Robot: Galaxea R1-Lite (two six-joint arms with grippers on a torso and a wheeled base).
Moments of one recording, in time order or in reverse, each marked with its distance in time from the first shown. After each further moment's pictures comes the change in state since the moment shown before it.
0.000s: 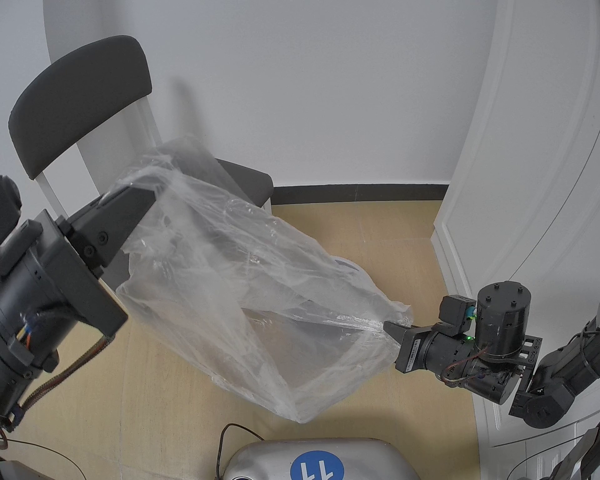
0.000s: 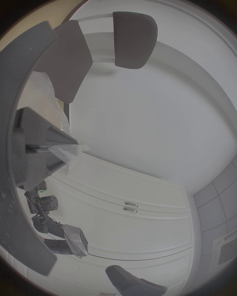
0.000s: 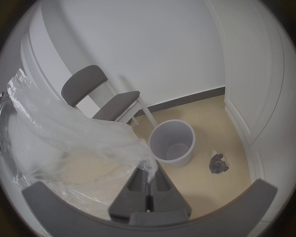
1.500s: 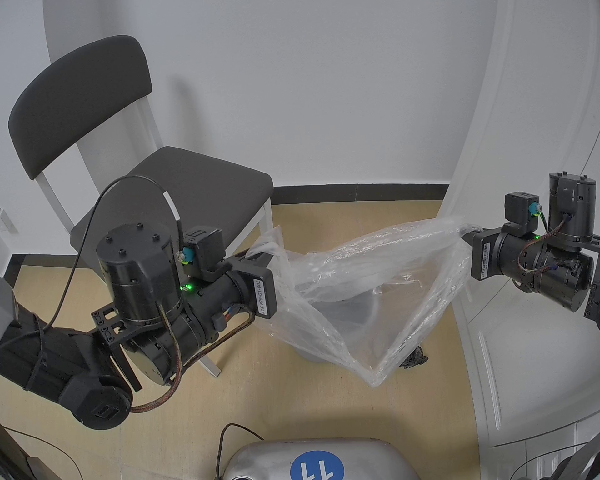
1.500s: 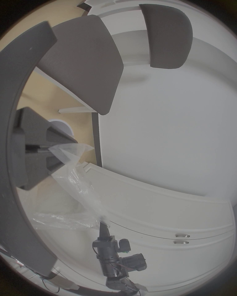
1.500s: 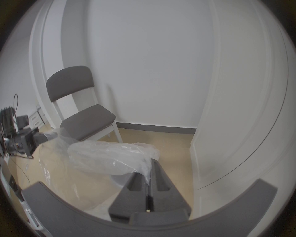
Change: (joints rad) left arm 0.219 0.572 -0.114 -0.117 -0.060 -0.051; right arm -0.212 -0.293 -0.372 0.599 -0.091 -0.420
